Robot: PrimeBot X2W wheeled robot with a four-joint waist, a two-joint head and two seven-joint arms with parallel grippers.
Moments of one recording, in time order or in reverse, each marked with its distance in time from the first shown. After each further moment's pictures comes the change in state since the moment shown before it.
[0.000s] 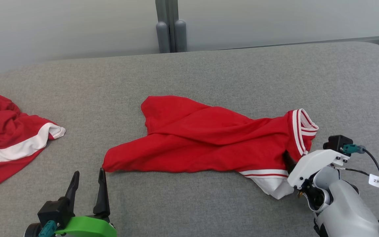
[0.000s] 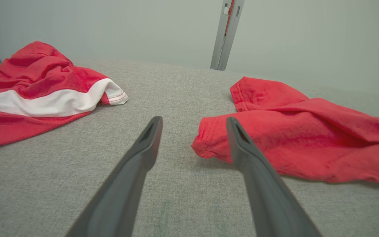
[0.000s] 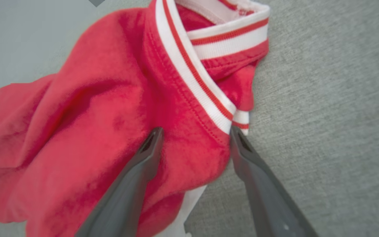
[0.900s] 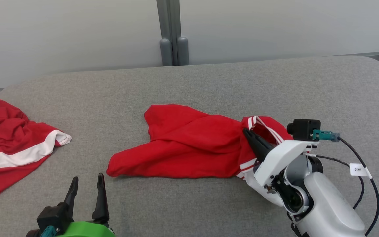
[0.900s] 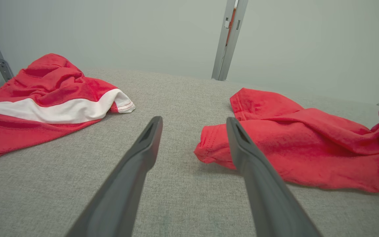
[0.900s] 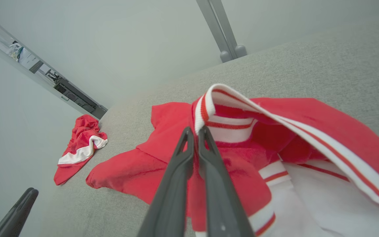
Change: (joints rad) left arm 0.022 0.000 0.003 -0.005 -0.005 0.008 0.000; right arm 0.080 -0.021 0.329 -0.438 0.168 0.000 -0.011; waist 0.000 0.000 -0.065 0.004
